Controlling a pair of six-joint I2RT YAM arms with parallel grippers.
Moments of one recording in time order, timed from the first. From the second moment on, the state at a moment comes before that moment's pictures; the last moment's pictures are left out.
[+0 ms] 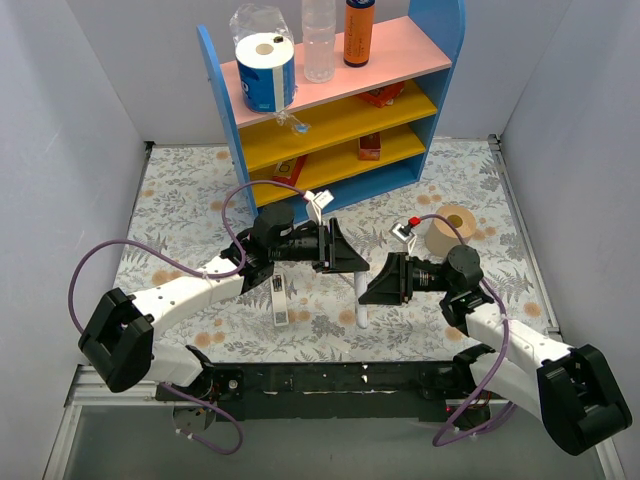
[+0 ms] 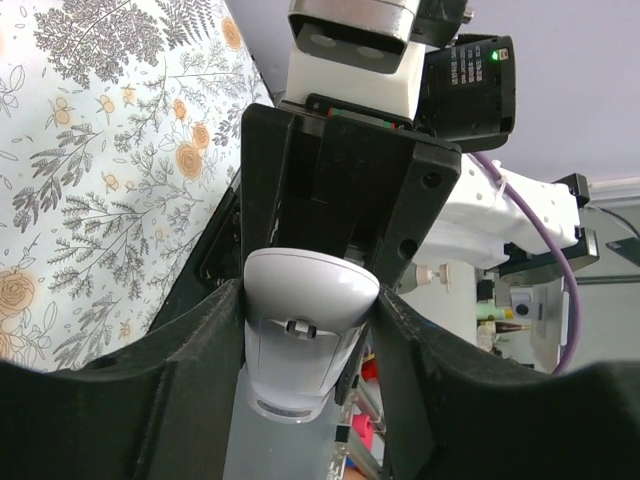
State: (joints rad) left arm -0.77 1.34 0.88 0.24 0.69 -1.03; right arm 0.45 0.99 0.30 0.78 -1.14 1.12
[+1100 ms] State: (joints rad) left arm -0.78 1.60 1.05 -0.47 0.05 -1.02; right arm 0.45 0.92 0.53 -0.24 -0.57 0.50
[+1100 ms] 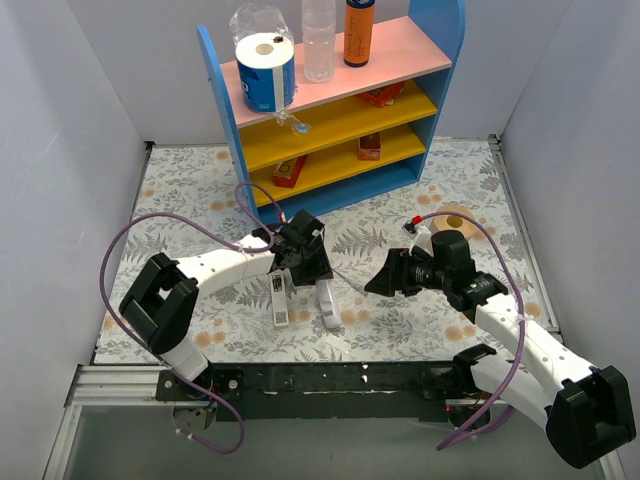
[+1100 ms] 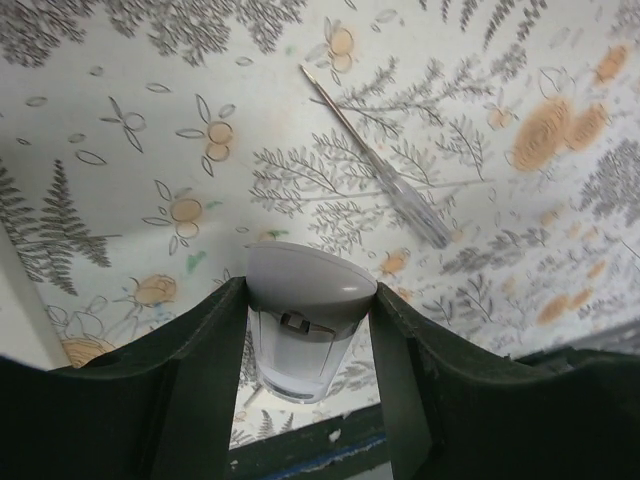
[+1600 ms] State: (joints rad) left arm -0.78 1.76 1.17 -0.59 -0.12 -1.05; right arm 0.45 0.86 0.51 -0.26 -0.54 0.49
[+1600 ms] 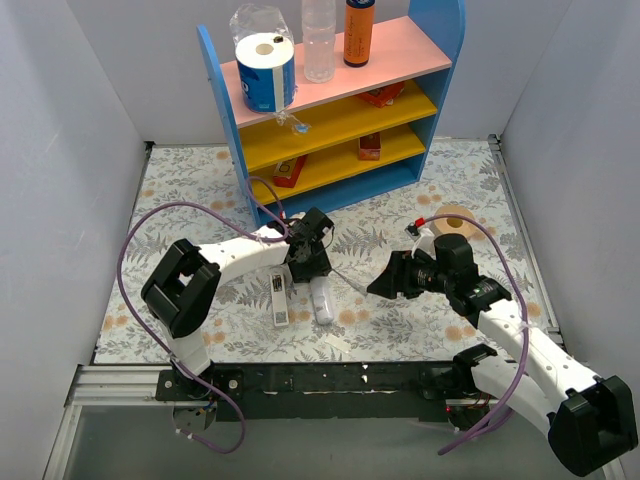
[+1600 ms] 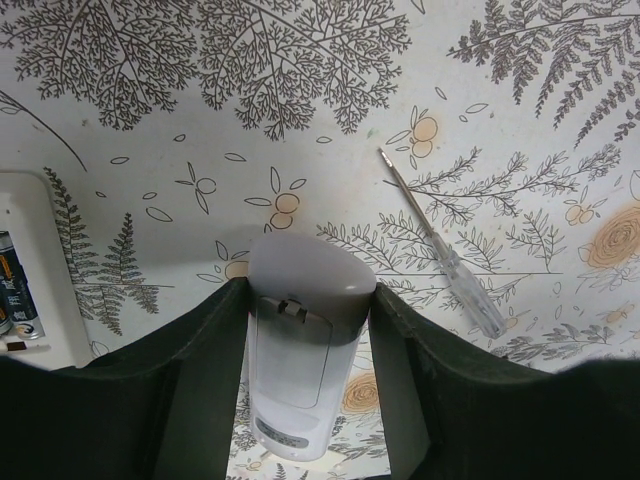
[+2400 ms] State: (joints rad) left arm -0.71 1.61 1.19 -0.52 -0.01 -0.89; right arm 0.60 0.85 0.44 -0.26 -0.37 0.63
